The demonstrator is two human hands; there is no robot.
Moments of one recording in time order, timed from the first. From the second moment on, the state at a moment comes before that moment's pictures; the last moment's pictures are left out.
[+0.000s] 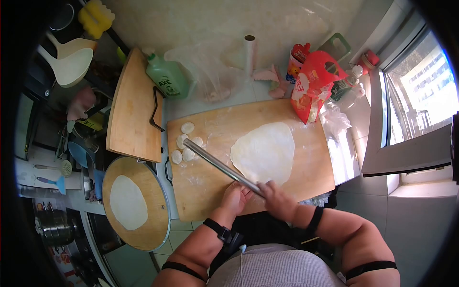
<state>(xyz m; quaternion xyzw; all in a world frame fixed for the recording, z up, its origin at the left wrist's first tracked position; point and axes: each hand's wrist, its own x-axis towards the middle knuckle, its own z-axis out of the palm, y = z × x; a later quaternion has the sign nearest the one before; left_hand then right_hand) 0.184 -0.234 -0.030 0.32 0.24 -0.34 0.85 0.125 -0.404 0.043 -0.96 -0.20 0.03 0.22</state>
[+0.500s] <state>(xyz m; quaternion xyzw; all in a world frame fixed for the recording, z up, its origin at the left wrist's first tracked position) 0.230 -0.277 0.001 0.36 0.17 -0.56 0.72 0.201 -0.553 0.029 -0.96 -0.19 0.00 0.20</state>
